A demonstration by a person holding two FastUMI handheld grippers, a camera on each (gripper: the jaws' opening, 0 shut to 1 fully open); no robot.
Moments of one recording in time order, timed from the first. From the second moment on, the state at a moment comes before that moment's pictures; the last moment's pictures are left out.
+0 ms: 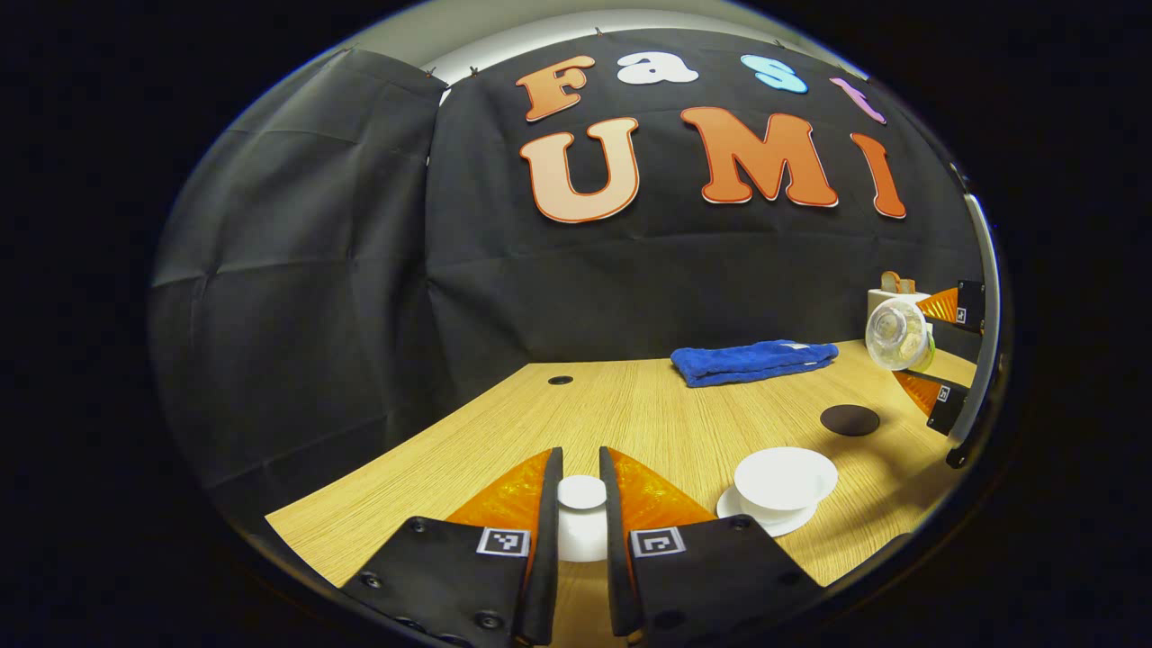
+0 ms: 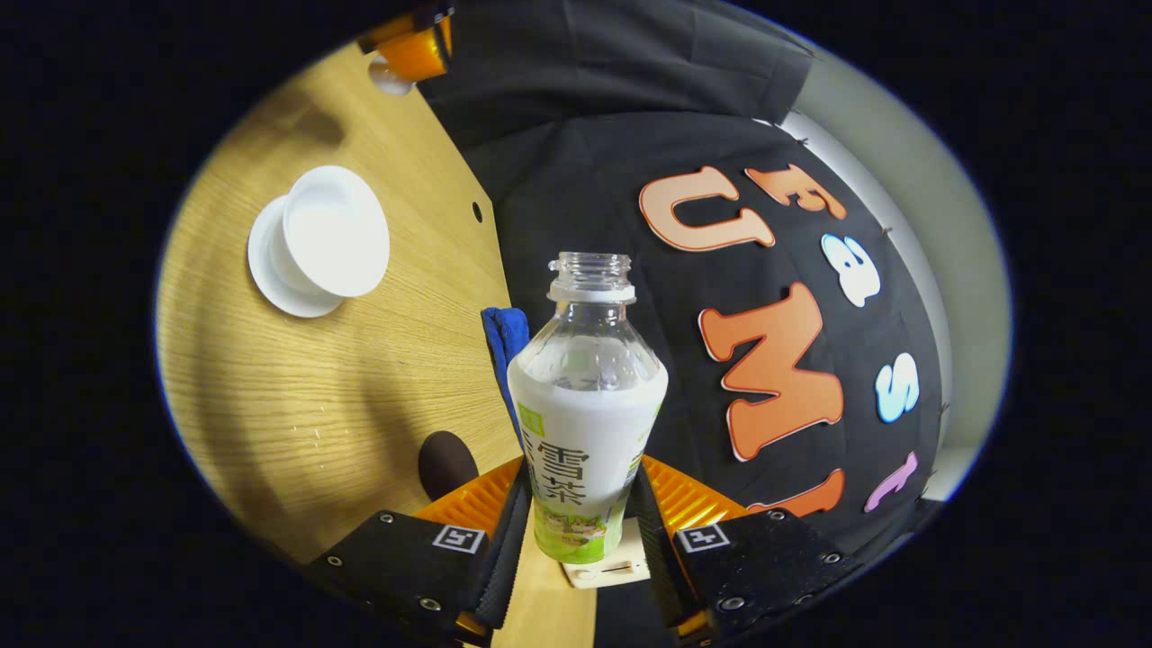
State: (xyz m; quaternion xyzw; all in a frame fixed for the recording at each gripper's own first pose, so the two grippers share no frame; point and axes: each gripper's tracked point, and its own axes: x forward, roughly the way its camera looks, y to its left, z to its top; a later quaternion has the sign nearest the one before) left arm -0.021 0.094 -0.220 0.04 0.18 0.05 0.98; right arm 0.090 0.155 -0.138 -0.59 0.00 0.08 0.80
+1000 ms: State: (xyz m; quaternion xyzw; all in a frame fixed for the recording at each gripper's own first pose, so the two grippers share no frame) left arm -0.023 0.117 -0.229 0.05 0.18 0.06 0.98; right arm 0.089 0.171 -0.130 -0.71 -0.10 0.09 0.69
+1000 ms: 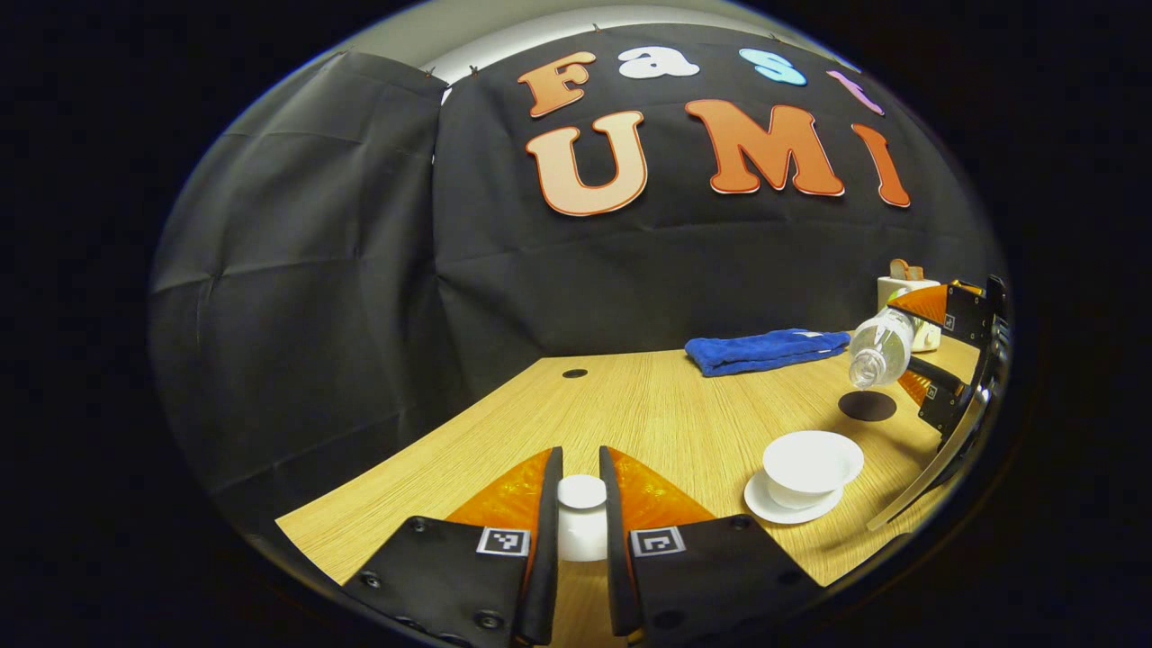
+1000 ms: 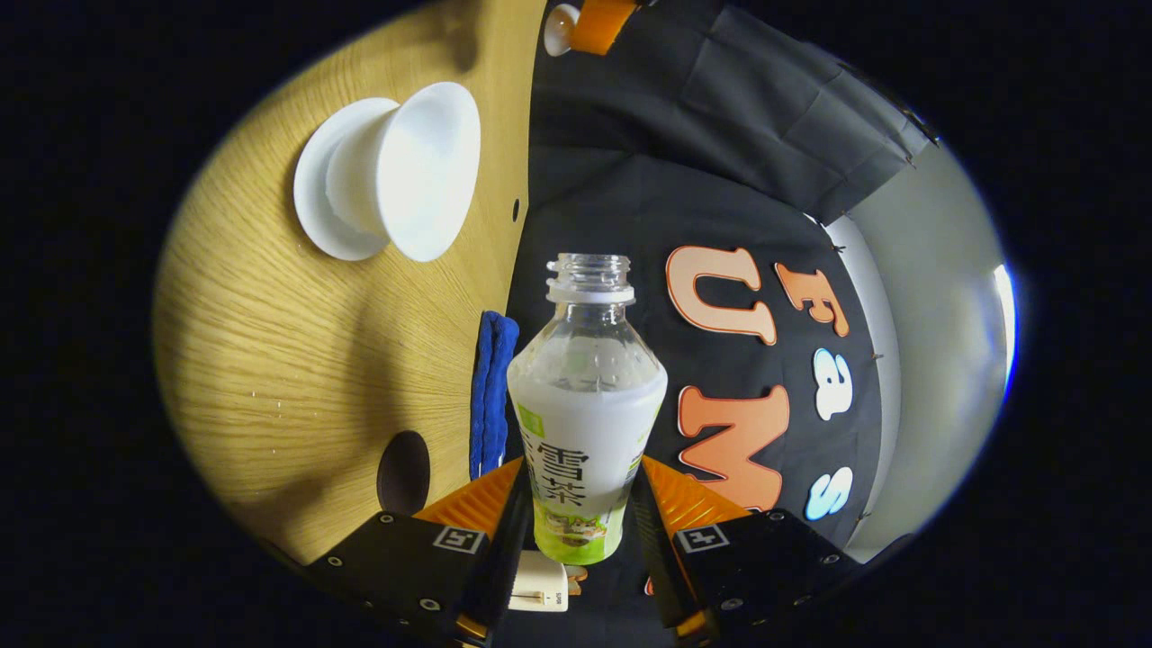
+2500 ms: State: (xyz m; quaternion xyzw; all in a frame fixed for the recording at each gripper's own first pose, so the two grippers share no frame) left arm -0.006 0.122 -0.221 0.05 0.18 0.02 0.98; right arm 0.091 0.180 -0.118 -0.78 -0.15 0.09 0.60
